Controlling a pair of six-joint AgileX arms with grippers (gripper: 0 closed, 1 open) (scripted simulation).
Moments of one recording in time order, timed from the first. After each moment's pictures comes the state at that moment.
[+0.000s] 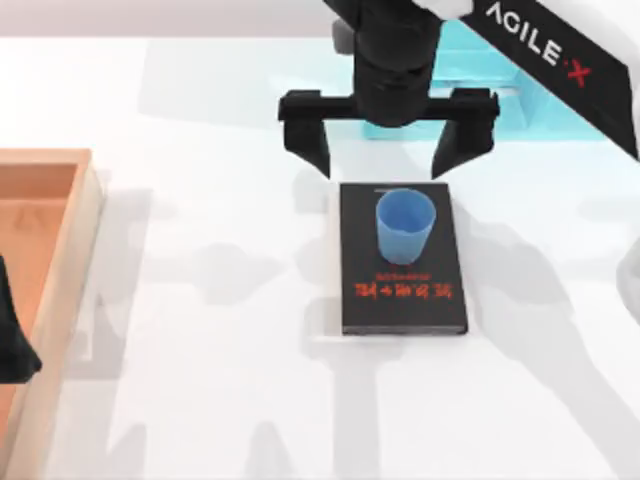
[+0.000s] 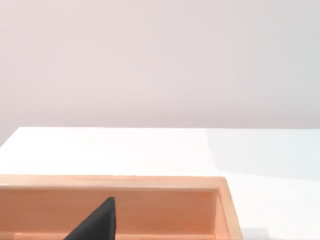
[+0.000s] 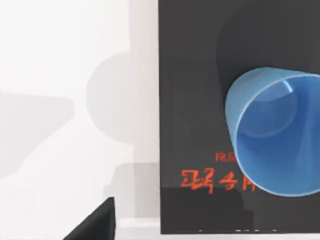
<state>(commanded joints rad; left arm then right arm) 0.00 0.00 0.00 0.00 0.00 0.00 0.62 2.43 2.49 -1.54 0.07 0.65</state>
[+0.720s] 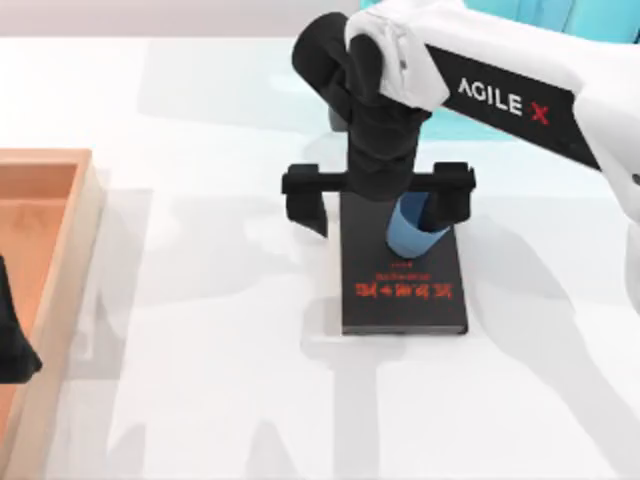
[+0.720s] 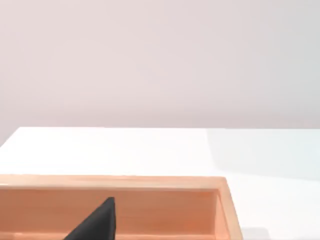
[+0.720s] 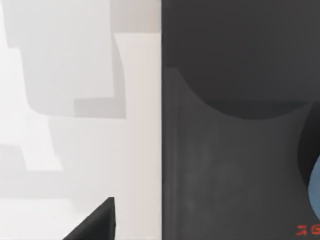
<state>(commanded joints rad) 0.00 0.00 0.00 0.00 0.00 0.00 0.61 2.41 2.08 -1.16 0.07 0.64</state>
